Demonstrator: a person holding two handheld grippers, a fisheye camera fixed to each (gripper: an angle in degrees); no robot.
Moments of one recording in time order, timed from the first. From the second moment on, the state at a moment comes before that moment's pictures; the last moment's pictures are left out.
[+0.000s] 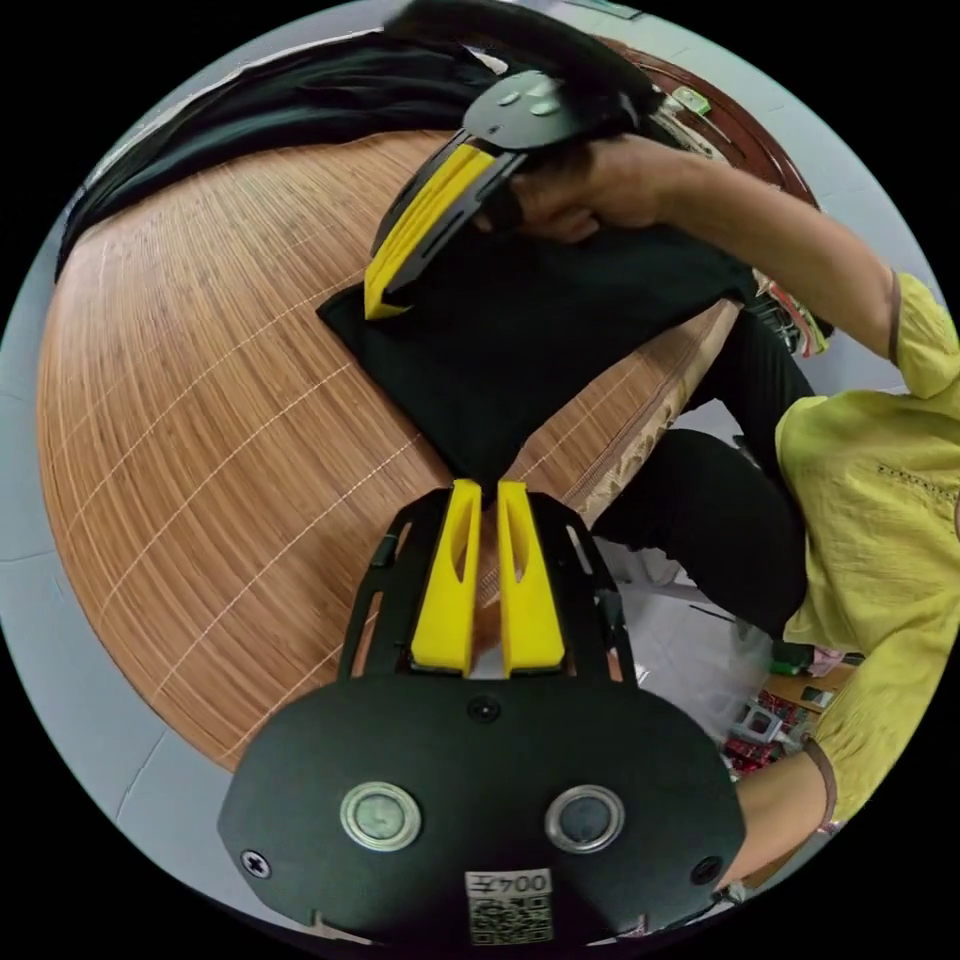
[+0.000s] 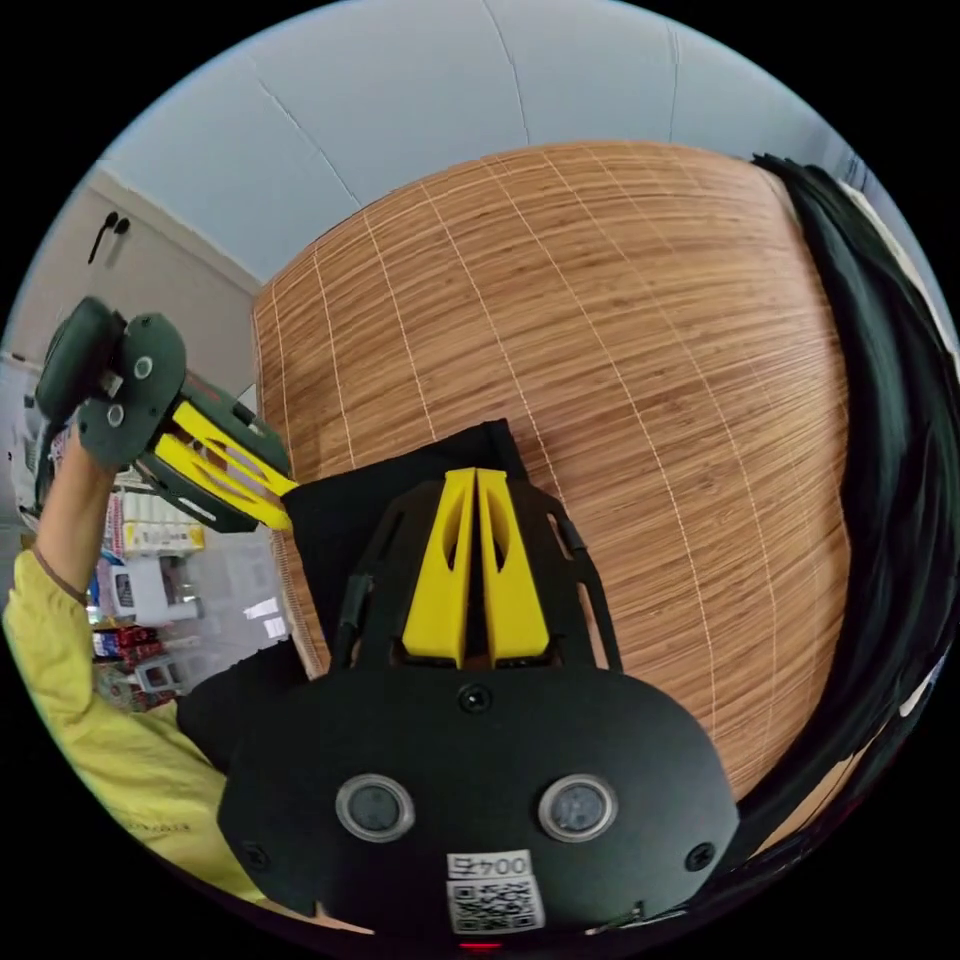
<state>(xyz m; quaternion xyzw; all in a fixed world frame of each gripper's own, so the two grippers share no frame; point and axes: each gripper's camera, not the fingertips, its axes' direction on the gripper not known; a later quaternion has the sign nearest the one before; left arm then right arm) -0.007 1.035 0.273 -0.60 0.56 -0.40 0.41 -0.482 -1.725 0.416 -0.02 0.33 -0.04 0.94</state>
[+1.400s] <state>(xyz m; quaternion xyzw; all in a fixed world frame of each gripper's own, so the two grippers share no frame) -0.071 0.928 0.308 -0.60 0.43 -0.37 0.56 -0.561 -1.447 0.488 0.05 0.44 -0.10 0.89</state>
